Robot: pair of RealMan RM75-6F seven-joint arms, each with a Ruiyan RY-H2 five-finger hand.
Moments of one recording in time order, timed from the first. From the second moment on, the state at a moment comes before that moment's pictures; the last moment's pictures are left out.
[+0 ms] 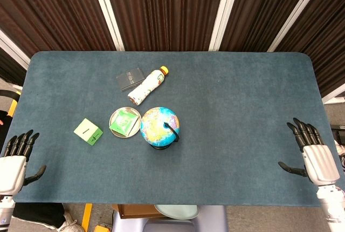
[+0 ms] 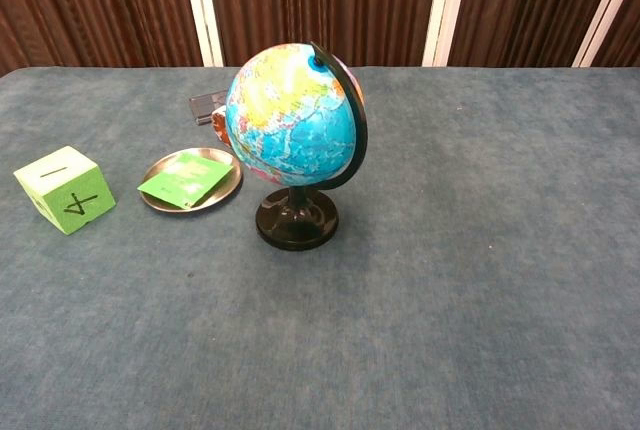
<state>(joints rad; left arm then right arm) -0.13 -1.13 0.02 -1.65 1.46 1.53 0.12 0.10 -1.07 0.05 -1.65 -1.56 1.46 0.11</state>
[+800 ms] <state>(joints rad) -0.37 -1.13 -0.08 -1.75 1.71 1.36 0.13 0.08 -1.01 0.06 -1.64 -1.64 1.58 0.20</state>
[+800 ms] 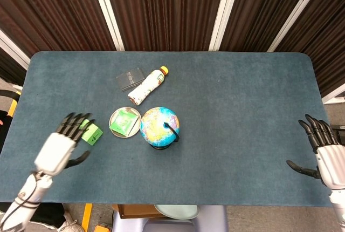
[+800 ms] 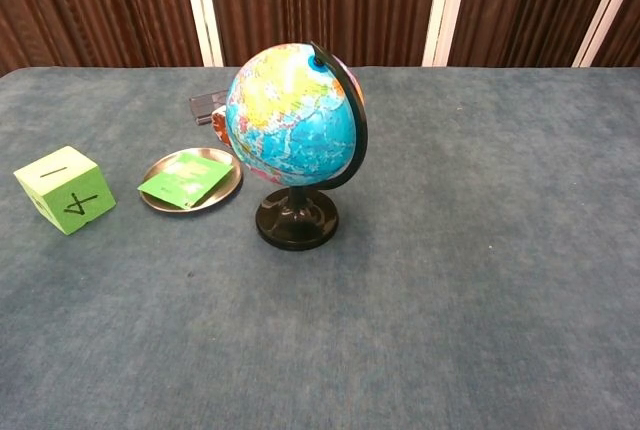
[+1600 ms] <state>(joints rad) -0.86 -1.48 -0.30 -1.77 1.43 0.90 0.39 0.11 -1.01 0.07 -1.64 -1.62 1.54 0.20</state>
